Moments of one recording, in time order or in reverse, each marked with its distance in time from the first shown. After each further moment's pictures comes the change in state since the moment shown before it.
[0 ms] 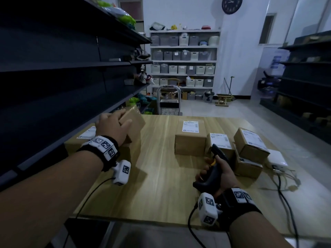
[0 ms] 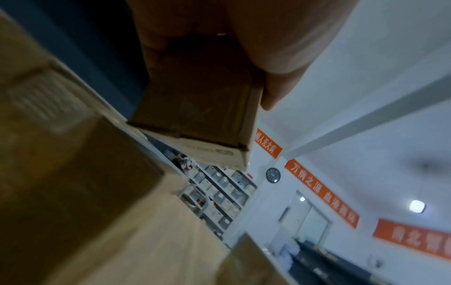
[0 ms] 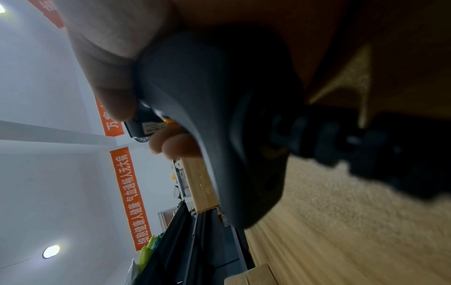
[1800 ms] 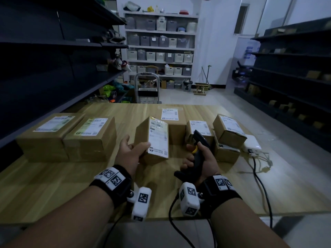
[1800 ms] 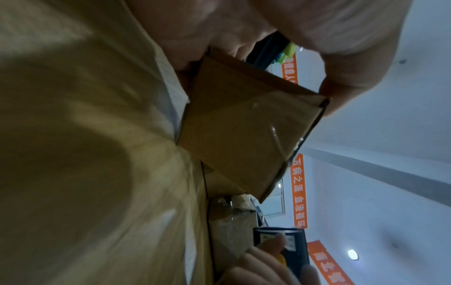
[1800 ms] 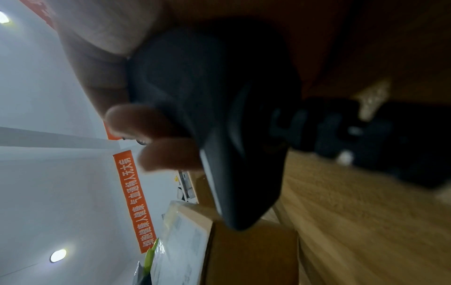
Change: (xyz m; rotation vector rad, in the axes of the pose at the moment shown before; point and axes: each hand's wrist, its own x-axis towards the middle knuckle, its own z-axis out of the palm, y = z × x) left_hand -0.107 0.031 0.125 -1.084 -0.403 -0.324; right_hand -0.002 -0.002 -0.003 0.016 -0.086 -0.042
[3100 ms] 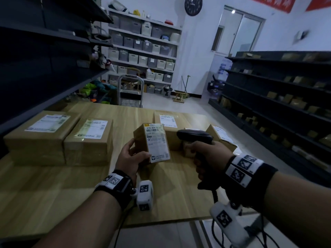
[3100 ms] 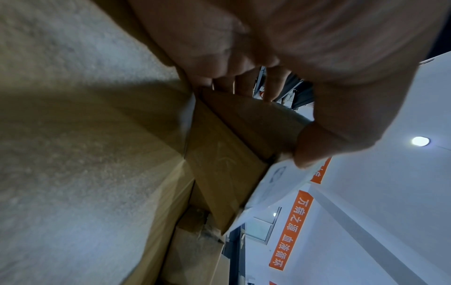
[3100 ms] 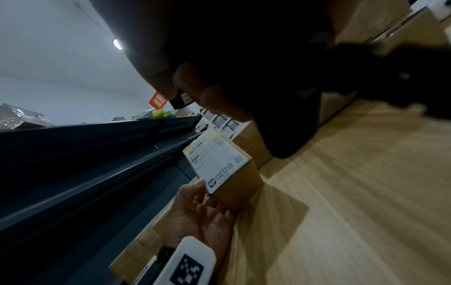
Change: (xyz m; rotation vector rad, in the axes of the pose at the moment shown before) left_hand 0.041 -0.026 -0.032 -0.350 -0.273 -0.019; right_hand -0.097 -0.029 0.131 -0.998 0.309 -0.023
